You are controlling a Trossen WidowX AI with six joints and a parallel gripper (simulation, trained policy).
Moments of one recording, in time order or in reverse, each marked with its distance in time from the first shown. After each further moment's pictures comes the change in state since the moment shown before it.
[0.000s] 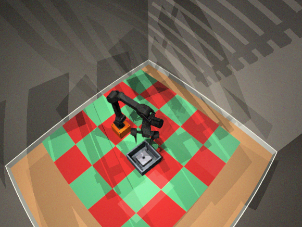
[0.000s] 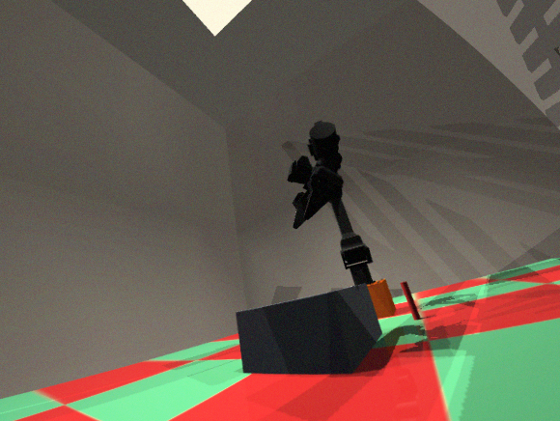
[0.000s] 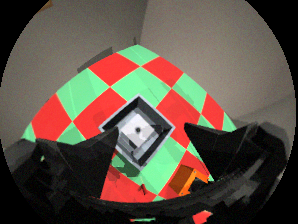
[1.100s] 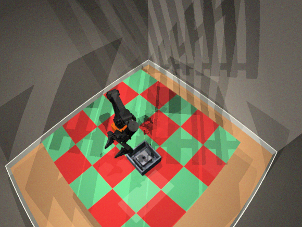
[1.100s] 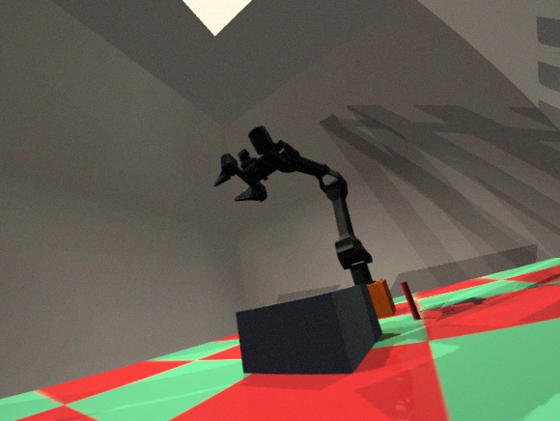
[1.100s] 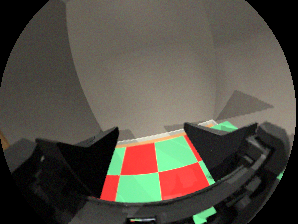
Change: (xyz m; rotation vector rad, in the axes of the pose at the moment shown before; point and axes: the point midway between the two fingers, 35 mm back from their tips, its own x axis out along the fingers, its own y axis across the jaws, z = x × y) arm -0.032 -0.175 0.212 0.675 -0.782 -0.413
